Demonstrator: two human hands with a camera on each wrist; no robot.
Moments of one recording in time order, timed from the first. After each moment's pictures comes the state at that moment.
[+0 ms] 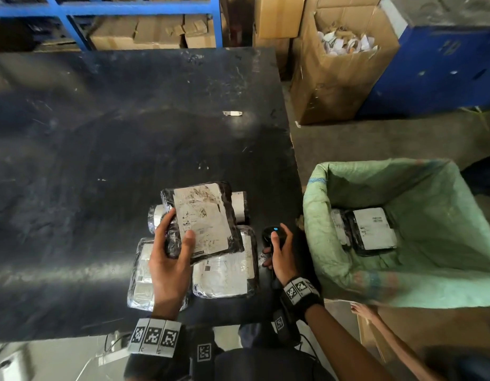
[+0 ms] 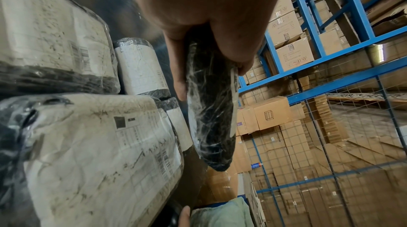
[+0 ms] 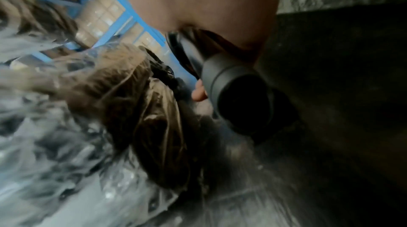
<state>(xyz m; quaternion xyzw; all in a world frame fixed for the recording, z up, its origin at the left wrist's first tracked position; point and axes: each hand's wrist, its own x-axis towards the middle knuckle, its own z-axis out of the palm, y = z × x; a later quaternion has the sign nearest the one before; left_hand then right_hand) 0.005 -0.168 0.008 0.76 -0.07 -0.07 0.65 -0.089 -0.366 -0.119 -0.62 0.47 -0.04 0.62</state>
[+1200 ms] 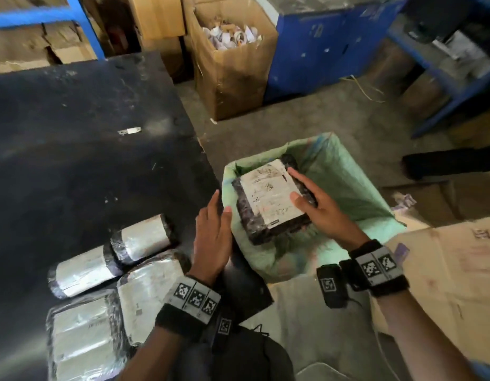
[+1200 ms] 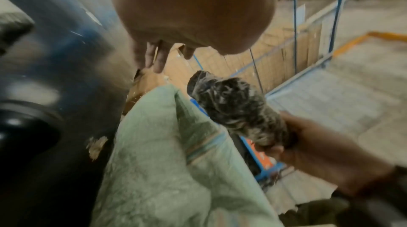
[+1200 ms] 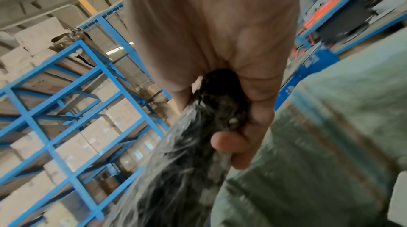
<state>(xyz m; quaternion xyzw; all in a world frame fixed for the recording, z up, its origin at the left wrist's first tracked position) -0.040 -0.374 0.008 0.79 -0.30 -0.27 0.46 -0.211 -0.544 0.071 -0.74 0.35 -0.11 0.56</state>
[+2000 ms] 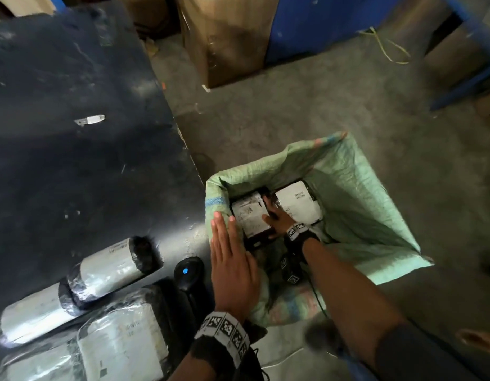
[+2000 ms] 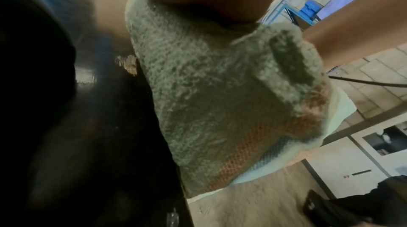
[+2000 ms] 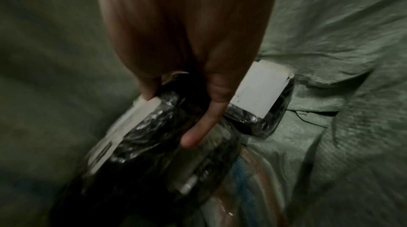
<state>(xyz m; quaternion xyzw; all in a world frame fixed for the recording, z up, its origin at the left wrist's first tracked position) -0.085 -0.445 -0.074 0.85 -0.41 -0.18 0.29 -0.151 -0.655 -0.182 -0.70 0.46 0.19 0.51</state>
